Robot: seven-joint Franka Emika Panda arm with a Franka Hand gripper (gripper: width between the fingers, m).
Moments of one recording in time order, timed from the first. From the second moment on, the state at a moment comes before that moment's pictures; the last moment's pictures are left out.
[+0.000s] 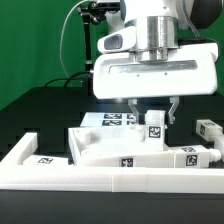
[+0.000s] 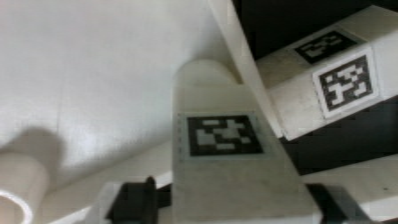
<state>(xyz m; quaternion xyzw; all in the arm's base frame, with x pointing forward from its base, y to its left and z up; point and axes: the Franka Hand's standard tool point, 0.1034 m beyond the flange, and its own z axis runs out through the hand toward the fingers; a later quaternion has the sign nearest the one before) 0.582 0.010 0.072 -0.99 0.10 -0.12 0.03</state>
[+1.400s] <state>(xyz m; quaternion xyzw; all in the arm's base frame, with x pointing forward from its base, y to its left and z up) 0.588 0.017 0.073 -0.84 -0.53 -0.07 -0.05</state>
